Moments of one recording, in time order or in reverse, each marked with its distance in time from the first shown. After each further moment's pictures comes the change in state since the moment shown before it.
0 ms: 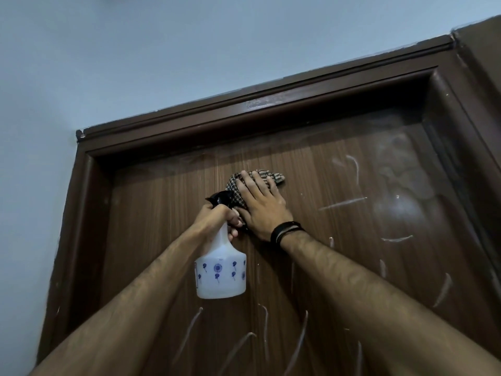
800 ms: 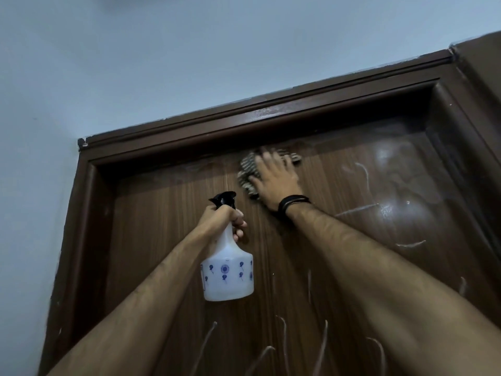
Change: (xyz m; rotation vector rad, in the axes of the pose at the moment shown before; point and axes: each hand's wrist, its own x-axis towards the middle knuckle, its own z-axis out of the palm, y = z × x) left_hand 0.012 0.008 -0.024 -0.058 -0.047 0.017; right_hand 0.071 0.030 -0.017 -0.062 0.050 0.207
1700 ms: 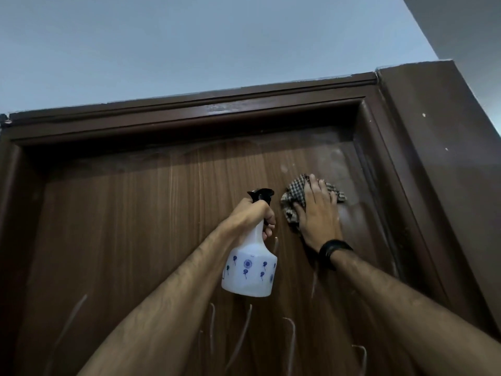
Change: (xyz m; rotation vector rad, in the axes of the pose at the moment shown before) left_hand -0.021 0.013 0.158 0.158 -0.268 -0.027; right_hand -0.165 0.155 -0.035 0.001 0.029 0.312
